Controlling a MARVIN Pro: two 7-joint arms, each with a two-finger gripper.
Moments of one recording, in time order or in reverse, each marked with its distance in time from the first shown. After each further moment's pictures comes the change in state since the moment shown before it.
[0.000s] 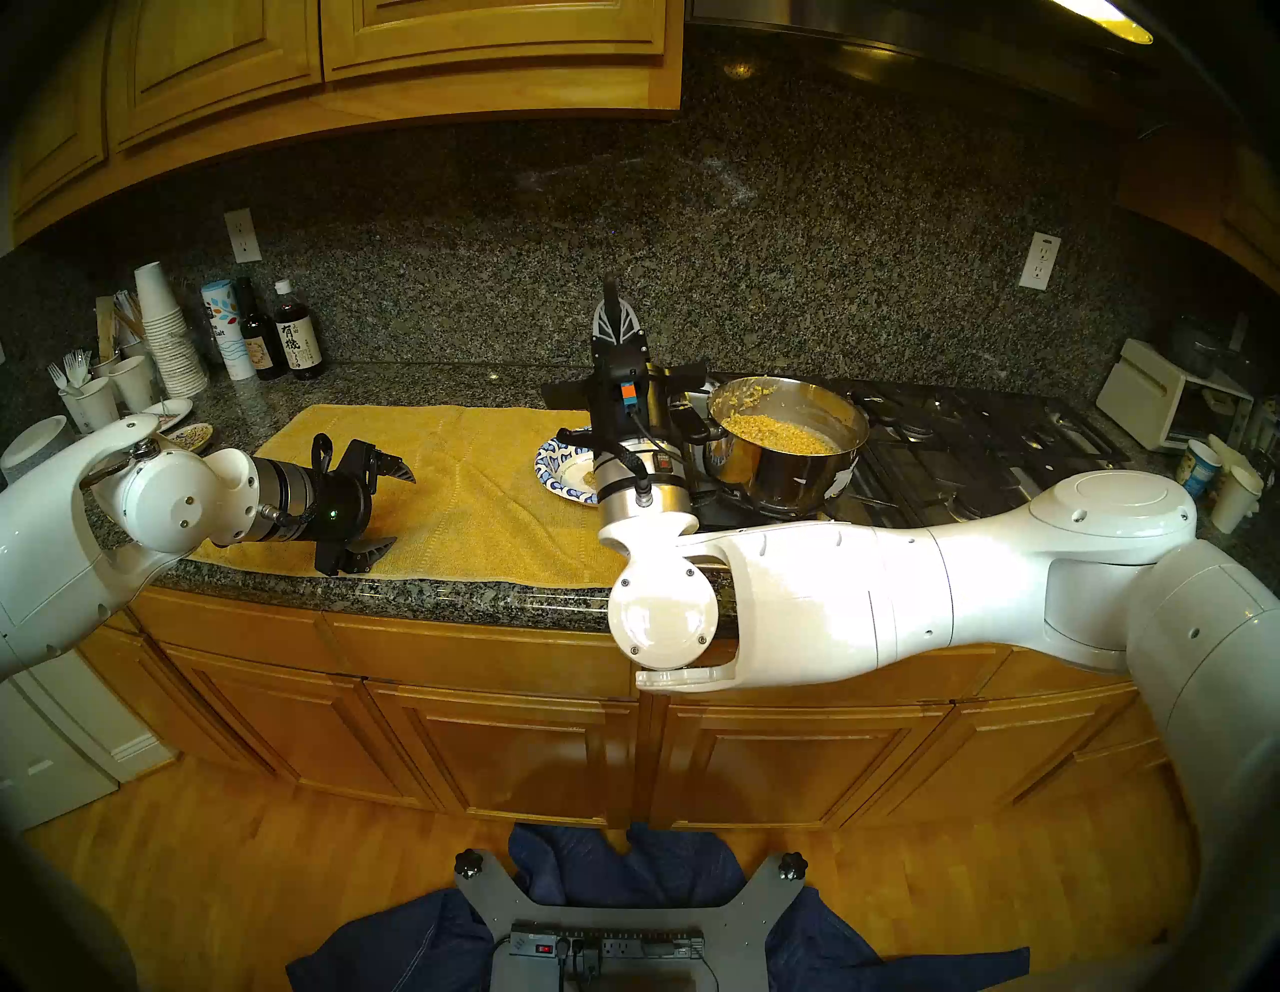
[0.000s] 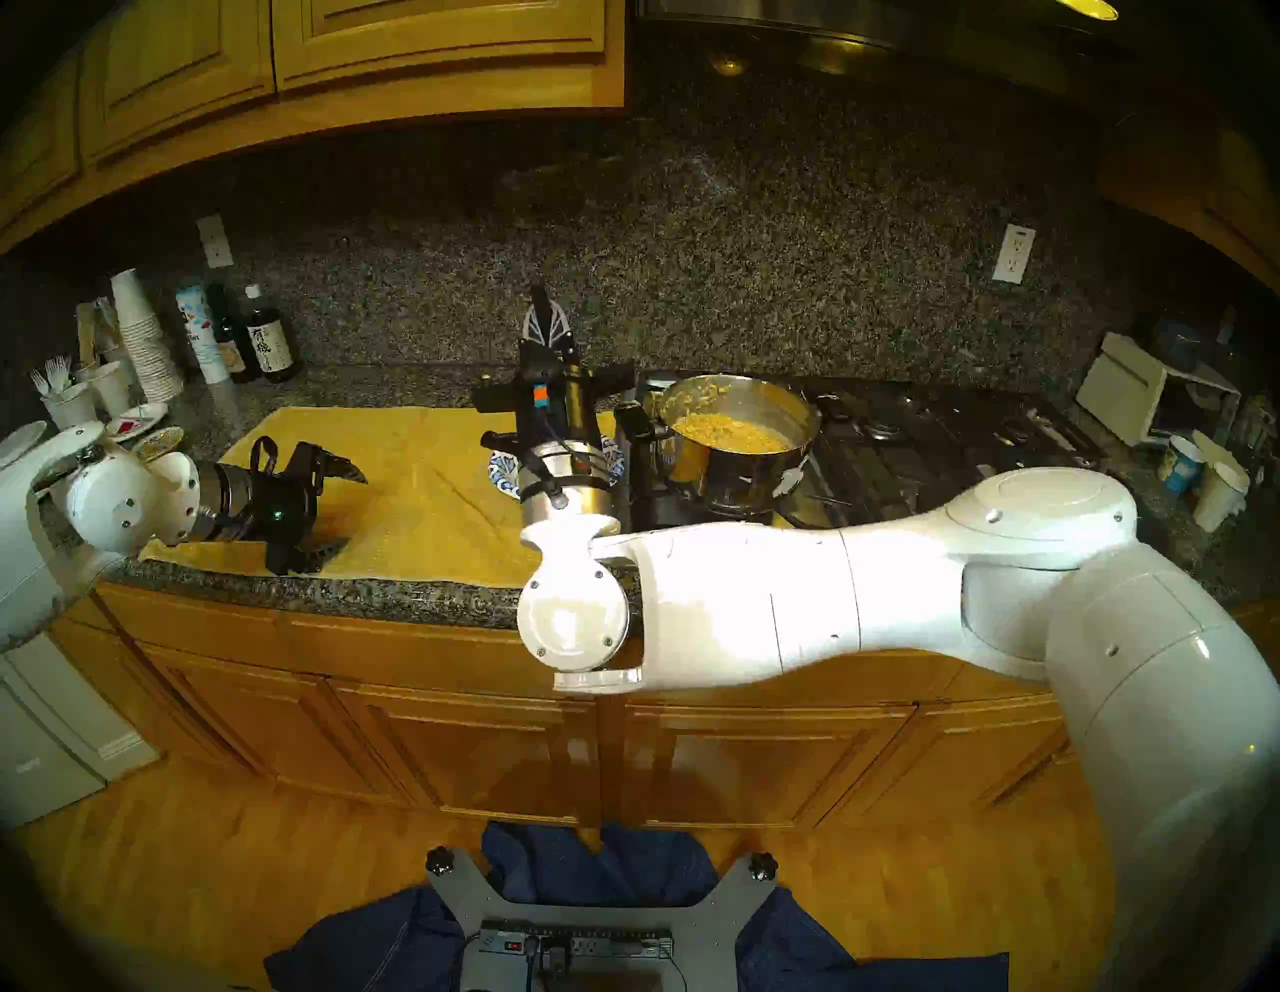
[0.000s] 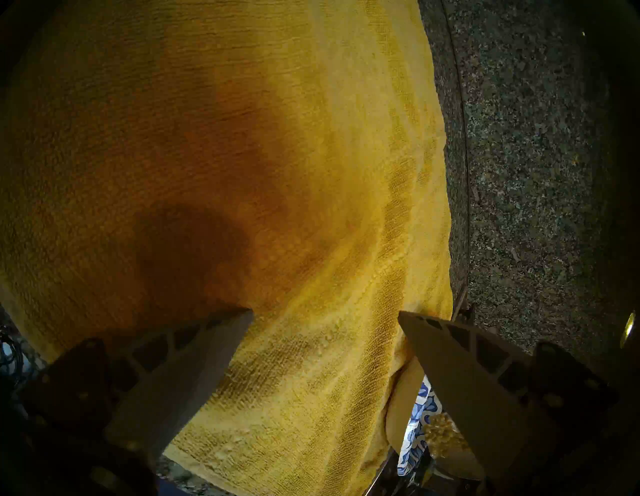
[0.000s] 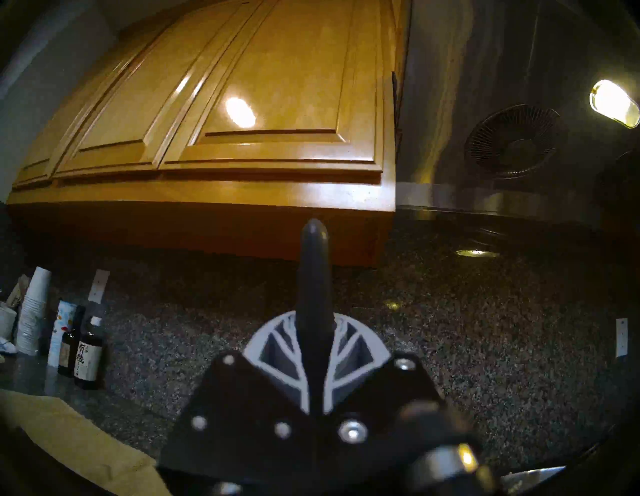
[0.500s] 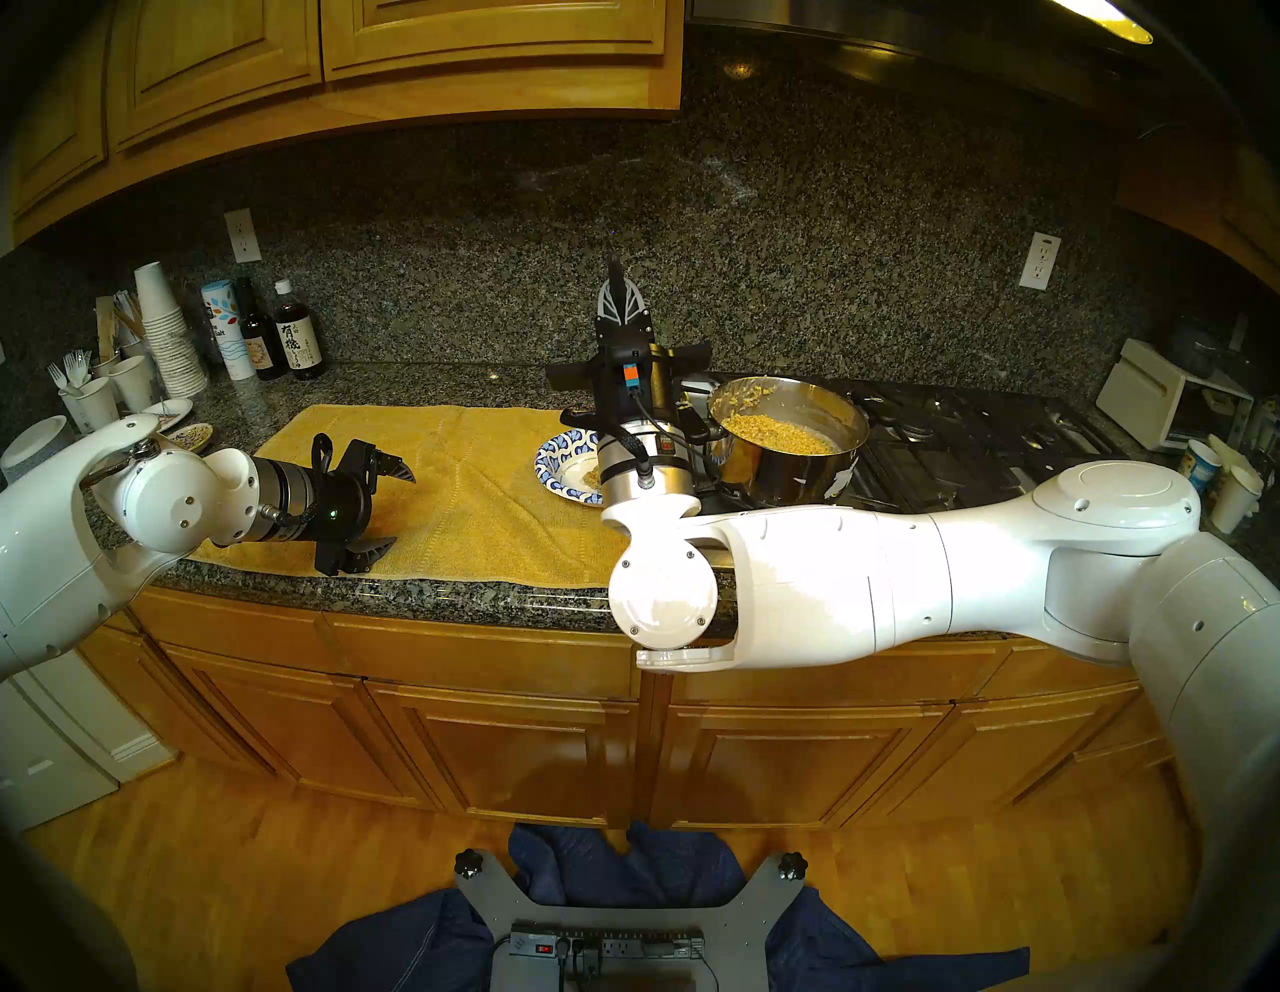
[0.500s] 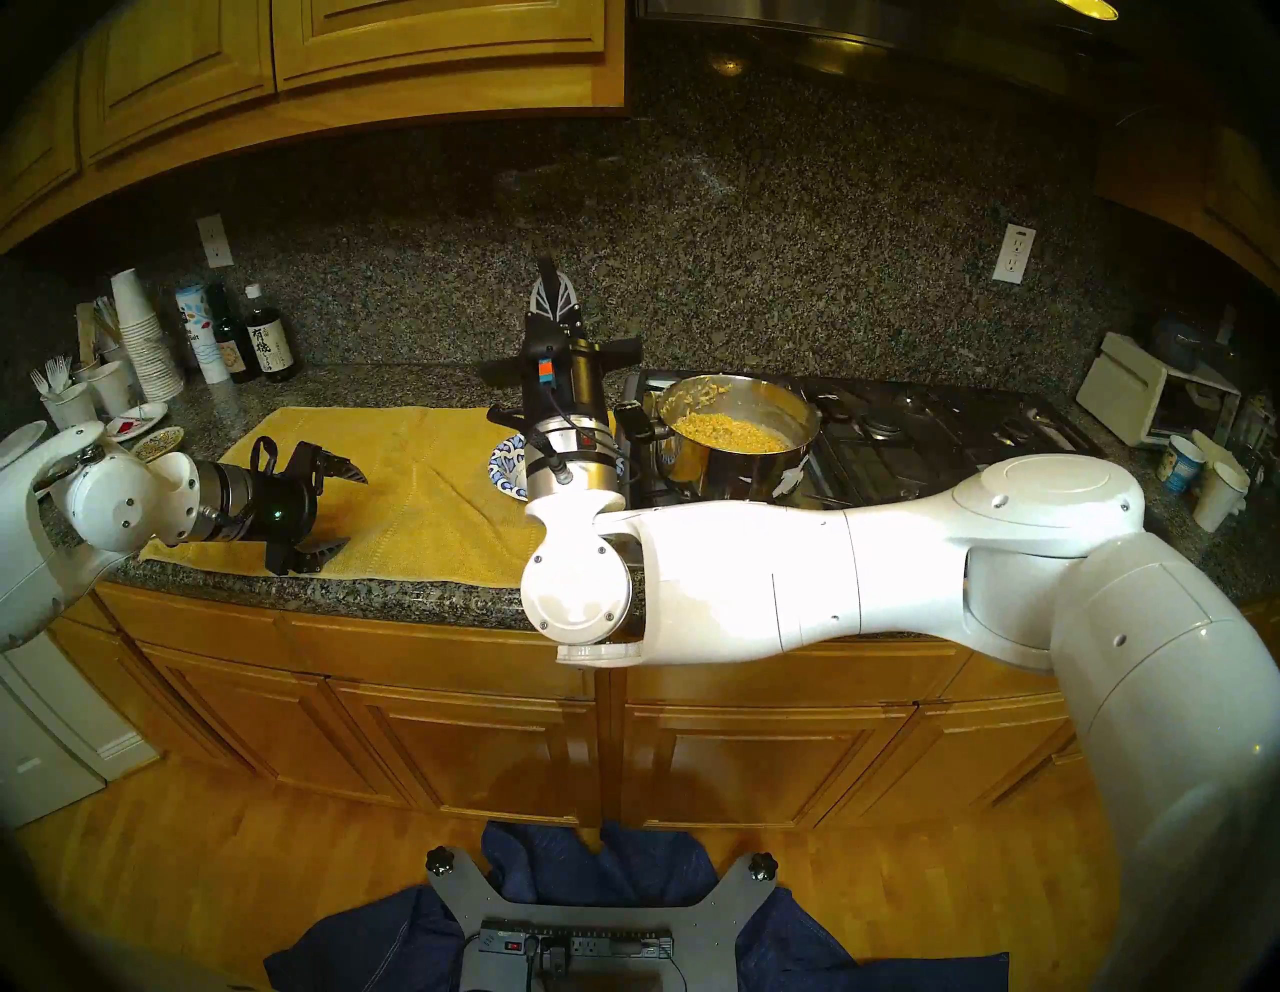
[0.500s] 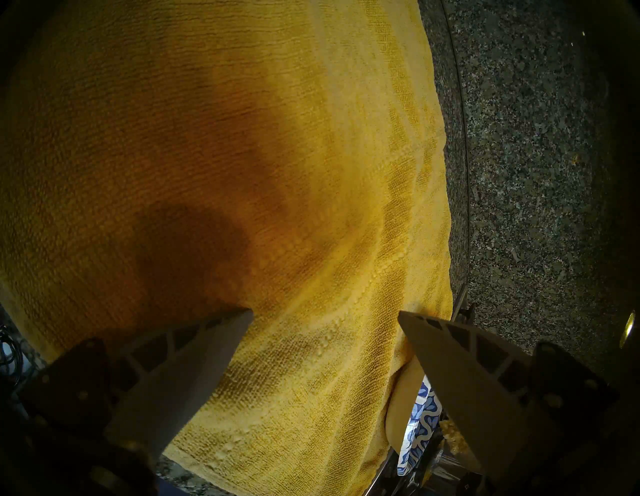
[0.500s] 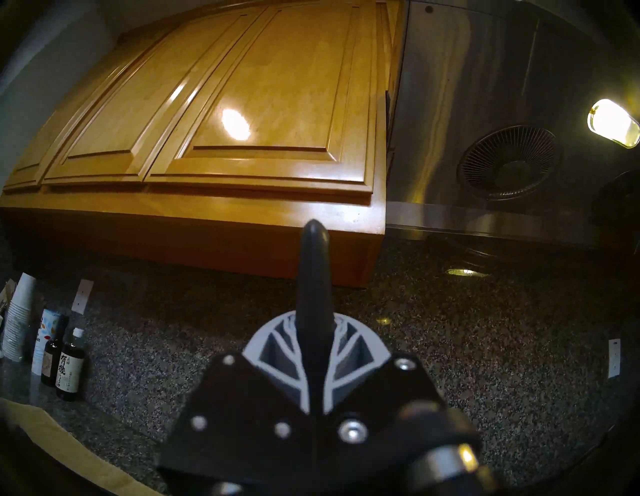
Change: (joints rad) left arm 0.000 0.000 0.000 0.000 0.000 0.000 0.000; right arm 0.049 0.011 0.024 0.038 -0.021 0.012 0.000
